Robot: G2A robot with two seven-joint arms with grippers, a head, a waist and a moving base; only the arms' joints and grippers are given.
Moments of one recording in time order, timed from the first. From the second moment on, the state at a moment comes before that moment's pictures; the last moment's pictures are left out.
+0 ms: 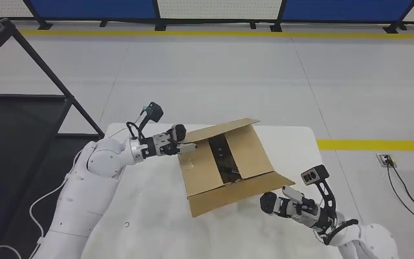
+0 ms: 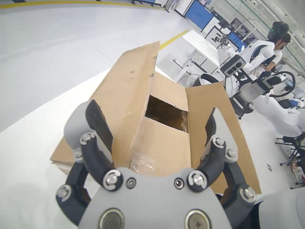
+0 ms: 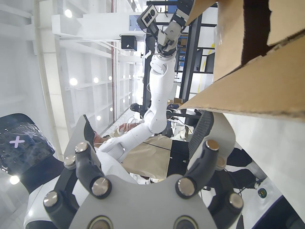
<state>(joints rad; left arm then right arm) 0.53 -1.15 -1.15 -1.12 0.19 -0.80 -0.84 -1.33 -1.10 1.54 -1.83 0.62 -0.09 0.98</state>
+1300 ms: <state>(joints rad) 0.50 -1.13 -1.09 -1.08 -0.08 -0.70 -1.03 -0.89 -1.17 1.26 -1.48 0.55 -0.09 0.46</state>
